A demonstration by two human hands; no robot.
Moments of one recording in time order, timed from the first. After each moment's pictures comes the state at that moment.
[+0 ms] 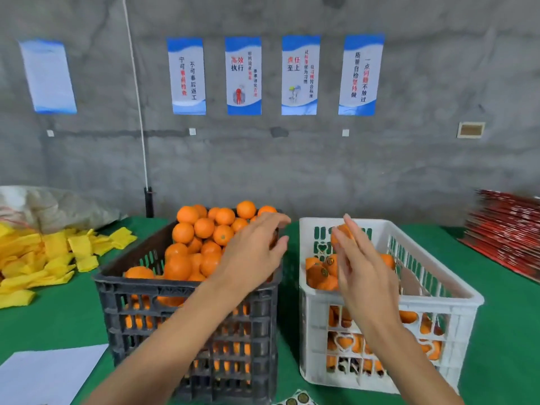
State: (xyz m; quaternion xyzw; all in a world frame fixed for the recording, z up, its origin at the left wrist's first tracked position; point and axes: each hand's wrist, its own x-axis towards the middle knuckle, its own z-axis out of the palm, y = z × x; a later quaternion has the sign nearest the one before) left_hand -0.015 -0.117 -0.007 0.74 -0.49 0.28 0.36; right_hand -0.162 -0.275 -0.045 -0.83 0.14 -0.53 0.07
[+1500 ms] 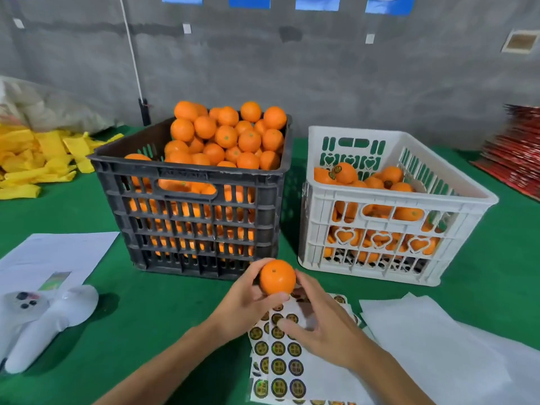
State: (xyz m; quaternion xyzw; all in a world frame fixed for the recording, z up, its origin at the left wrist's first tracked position) left_hand -0.086 -0.051 -0.267 0.67 -0.36 -0.23 0.60; right_hand -0.227 -0.218 -0.244 -0.92 0.03 -0.09 0.37
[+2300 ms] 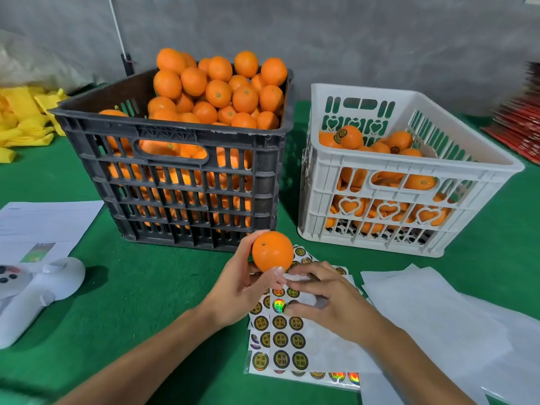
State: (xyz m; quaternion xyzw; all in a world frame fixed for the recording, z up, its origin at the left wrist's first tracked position) left_hand -0.097 -0.040 -0.277 0.65 -0.37 -0.19 0.63; right_hand -0.230 -0.239 -0.265 -0.94 -0.01 -0.06 0.33
